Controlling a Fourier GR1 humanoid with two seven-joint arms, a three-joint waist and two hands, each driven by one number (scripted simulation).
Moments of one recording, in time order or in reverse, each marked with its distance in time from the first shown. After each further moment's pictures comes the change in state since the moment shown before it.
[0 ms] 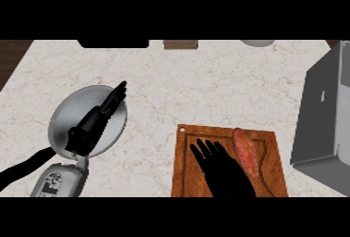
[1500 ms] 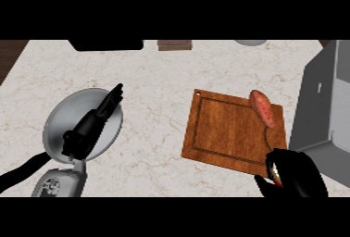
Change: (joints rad) left arm 0.039 -0.044 0.054 -0.031 -0.041 -0.037 0.006; right arm 0.174 -0.199 -0.362 0.010 0.077 -0.285 -0.147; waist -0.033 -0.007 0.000
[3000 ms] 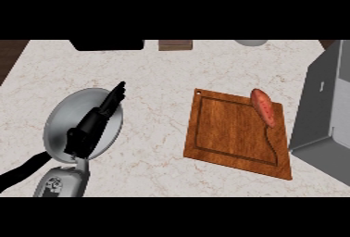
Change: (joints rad) left arm -0.016 -0.021 -0.004 -0.023 -0.017 0.005 0.041; right arm 0.082 -0.066 -0.457 -0.581 -0.110 0.085 0.149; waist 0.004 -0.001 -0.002
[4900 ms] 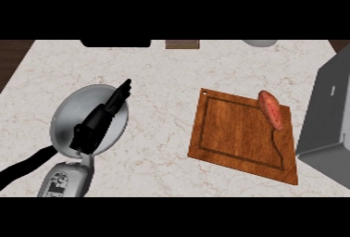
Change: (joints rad) left arm -0.035 -0.026 0.006 0.027 -0.019 -0.031 -0.006; right arm -0.578 -0.119 -0.377 0.980 -0.249 -0.041 -0.232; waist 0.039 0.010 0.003
